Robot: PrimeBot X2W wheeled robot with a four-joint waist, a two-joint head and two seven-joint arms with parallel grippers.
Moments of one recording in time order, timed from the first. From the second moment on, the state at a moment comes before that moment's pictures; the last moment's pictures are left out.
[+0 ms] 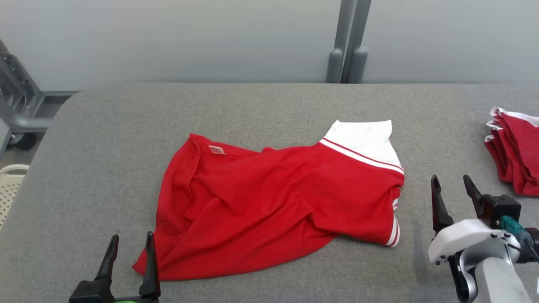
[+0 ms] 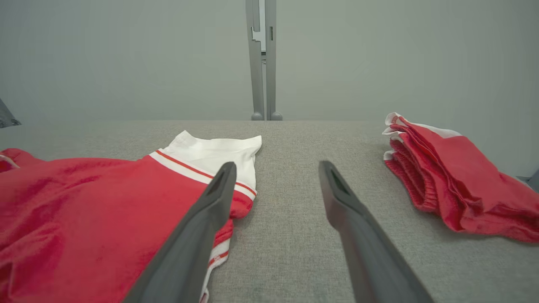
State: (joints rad) left arm 0.13 0.08 -0.04 0.11 -0.19 -0.03 -0.25; right arm -0.21 -0.06 -0.17 0.44 0.02 0.13 -0.21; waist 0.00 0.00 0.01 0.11
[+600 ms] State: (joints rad) left arm 0.12 0.17 -0.07 0.17 -0.21 -0.08 -0.19; right arm 0.06 -0.05 -0.02 0.15 0.15 0.13 -0.14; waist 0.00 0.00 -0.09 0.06
